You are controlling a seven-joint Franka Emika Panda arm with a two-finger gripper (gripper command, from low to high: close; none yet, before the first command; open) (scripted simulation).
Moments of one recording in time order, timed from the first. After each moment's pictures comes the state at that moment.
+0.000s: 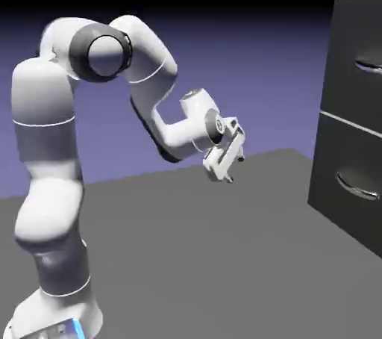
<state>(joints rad) -0.32 0.12 0.64 -2.36 -0.91 2.84 -0.49</state>
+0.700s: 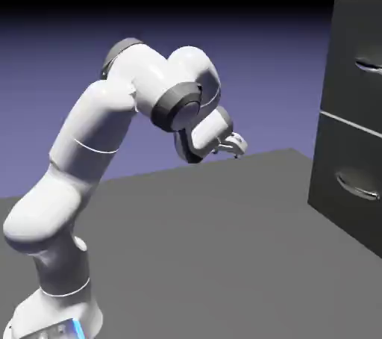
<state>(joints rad) -0.57 0.63 1.11 -2.03 -1.59 2.70 -1.40</state>
